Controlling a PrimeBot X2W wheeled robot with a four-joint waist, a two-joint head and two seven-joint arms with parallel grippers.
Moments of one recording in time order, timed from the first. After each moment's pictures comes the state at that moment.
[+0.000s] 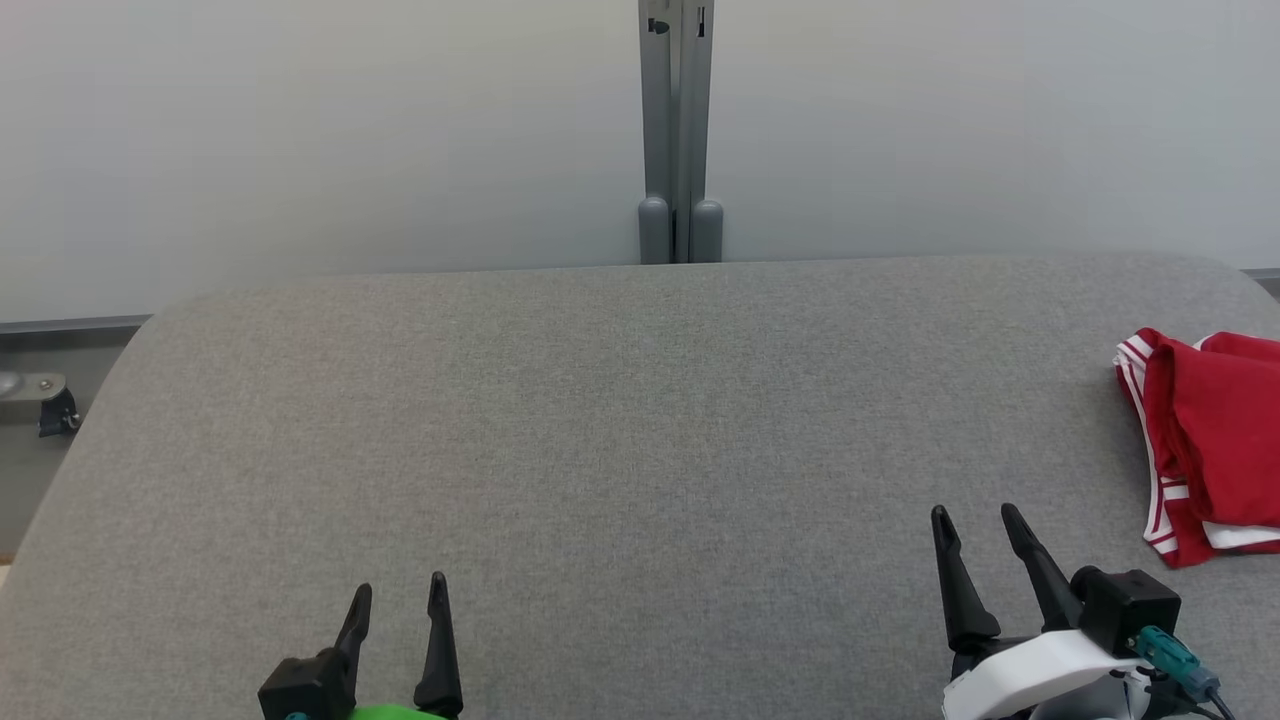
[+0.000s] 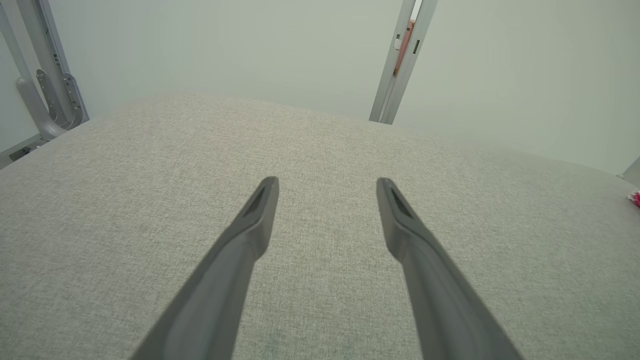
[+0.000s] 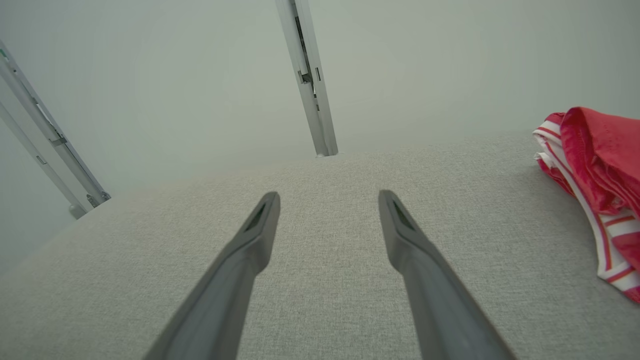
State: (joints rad) left arm 0.06 0.05 -0.19 0.30 -0.34 0.05 -0.26; right arm 0.04 -0.05 0.06 0.25 0.26 0.13 -0.26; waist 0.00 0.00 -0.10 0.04
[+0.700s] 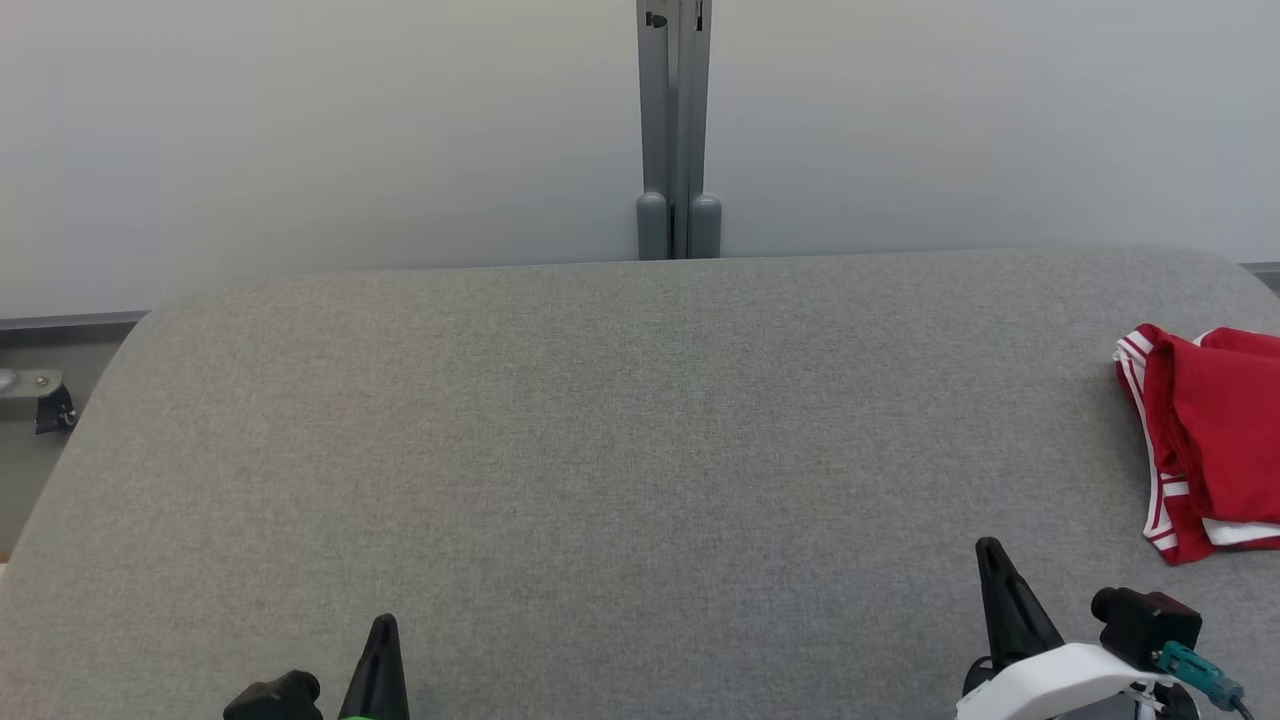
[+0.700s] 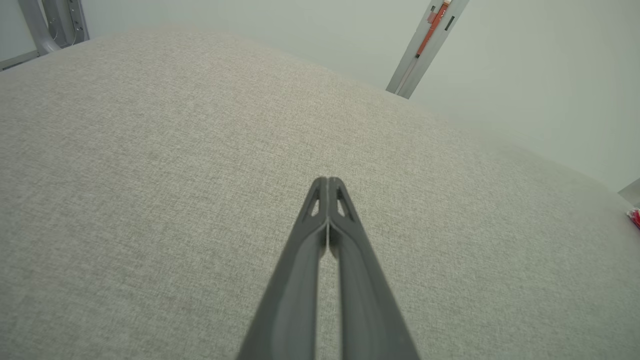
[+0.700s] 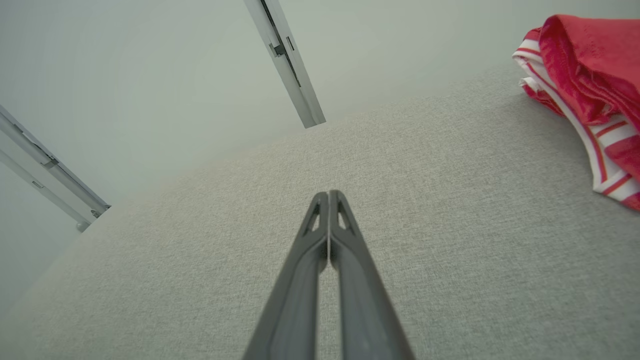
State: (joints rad) left arm 0.08 0.05 -0.17 0.35 -0.48 0.03 -0.21; right arm 0.06 -0.04 0.04 0.30 0.40 0.13 -0.22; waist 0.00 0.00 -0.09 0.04
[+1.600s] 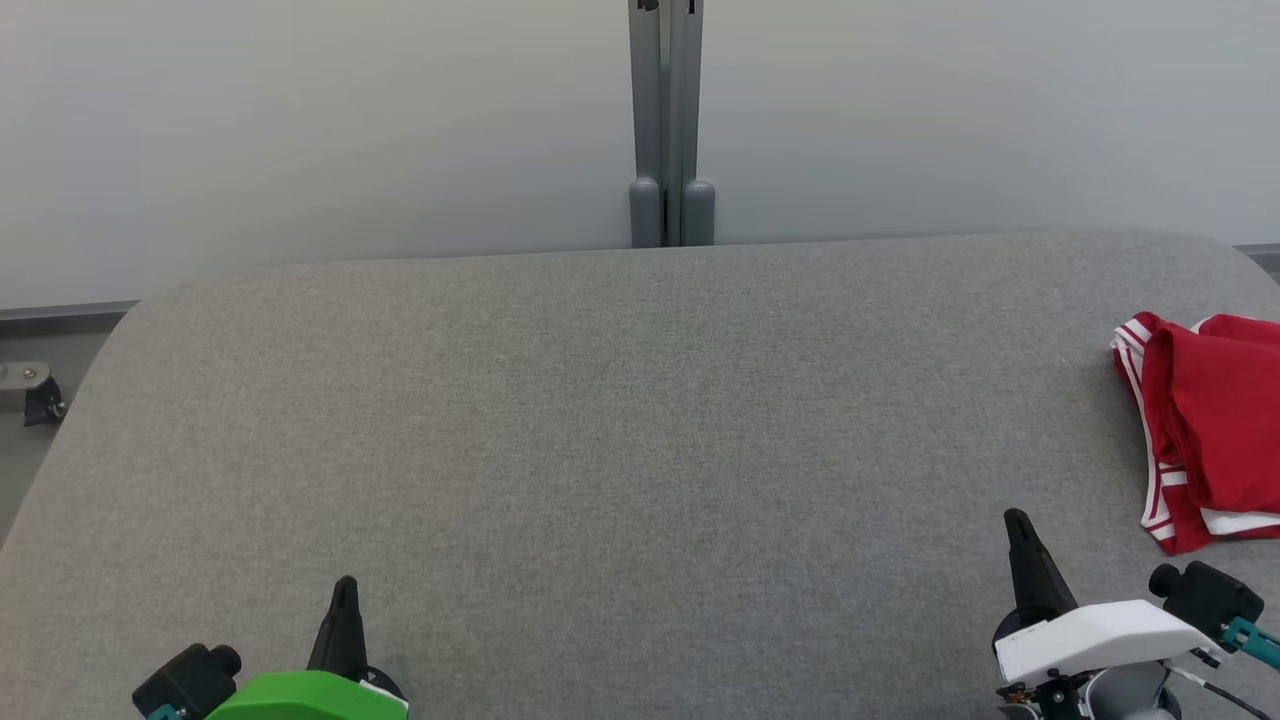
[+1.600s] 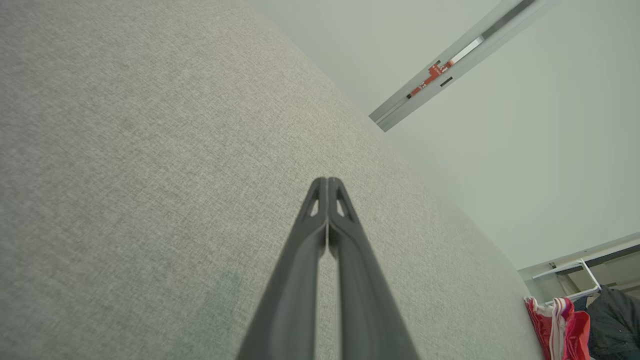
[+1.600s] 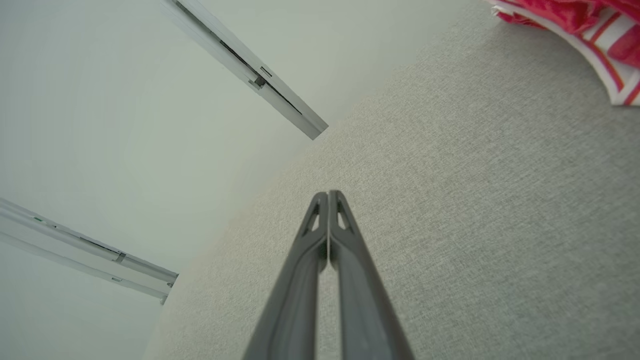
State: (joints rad) left arm 0.03 0.05 -0.07 0.31 -0.86 -0.02 -0.10; right arm 0.01 -0.04 -0.01 0.28 0.81 0.13 -0.11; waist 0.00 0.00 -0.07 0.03
